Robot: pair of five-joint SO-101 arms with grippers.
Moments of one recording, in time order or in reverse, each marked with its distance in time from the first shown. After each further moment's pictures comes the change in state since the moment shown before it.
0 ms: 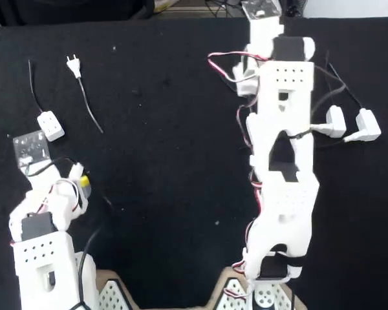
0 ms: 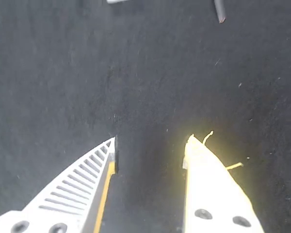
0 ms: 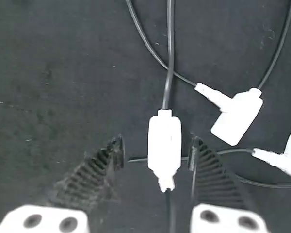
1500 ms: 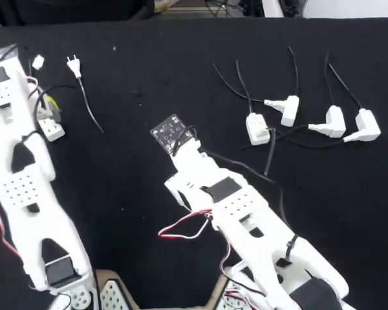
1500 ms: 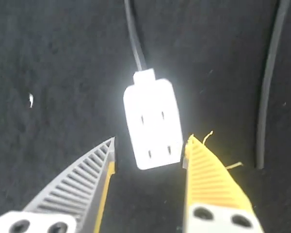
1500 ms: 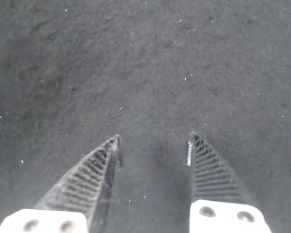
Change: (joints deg) left arm -5.4 119.6 -133.7 38.8 -2.9; right arm -29.9 -64.1 118.1 -65.8 0.3
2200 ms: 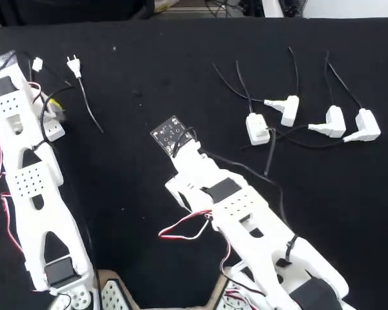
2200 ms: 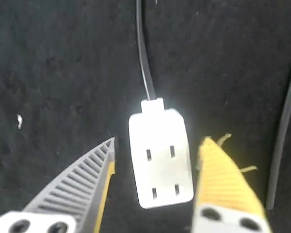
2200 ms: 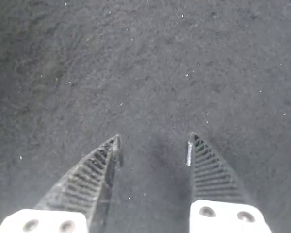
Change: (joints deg) left arm -0.5 23.0 -32.8 8.7 4.7; right arm 0.1 0.0 0.6 0.0 0.2
